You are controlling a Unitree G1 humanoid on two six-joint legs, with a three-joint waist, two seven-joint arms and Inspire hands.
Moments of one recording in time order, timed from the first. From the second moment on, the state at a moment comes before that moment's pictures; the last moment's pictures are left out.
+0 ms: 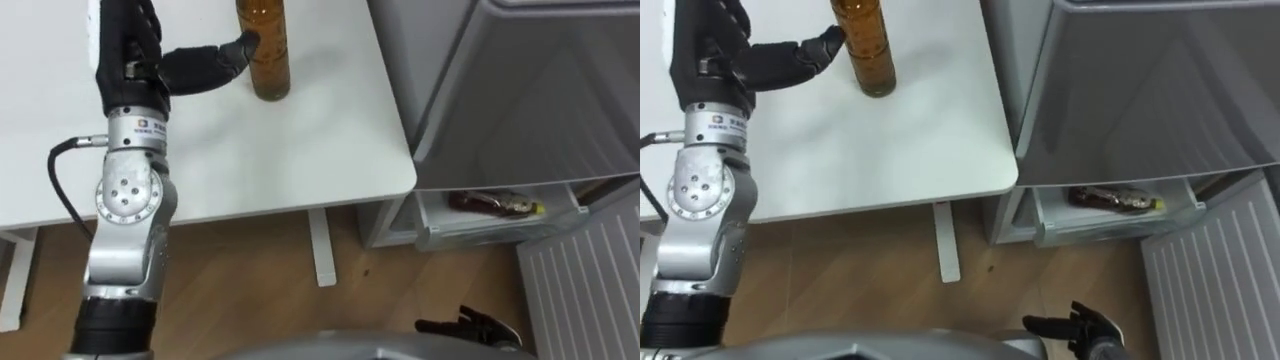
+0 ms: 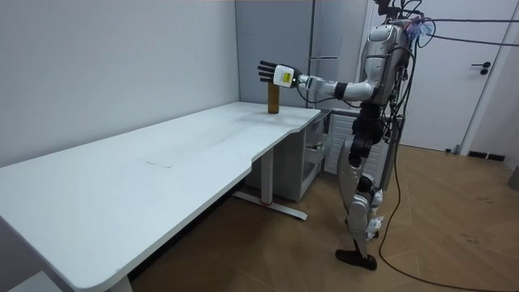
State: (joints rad) left arm 0.03 0.20 0.00 -0.10 -0.20 -0.11 0.16; right arm 0.08 -0.23 -0.04 1.31 0.25 -0.09 0.13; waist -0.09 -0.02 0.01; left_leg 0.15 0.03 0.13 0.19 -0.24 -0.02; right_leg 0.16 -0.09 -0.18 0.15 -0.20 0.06
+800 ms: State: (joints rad) left arm -0.10 0.20 0.04 0.22 -0.36 -0.07 0.19; right arm 0.10 -0.22 -0.10 1.29 0.23 -0.06 0.08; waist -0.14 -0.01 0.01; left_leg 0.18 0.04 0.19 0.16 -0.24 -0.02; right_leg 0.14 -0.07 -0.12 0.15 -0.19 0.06
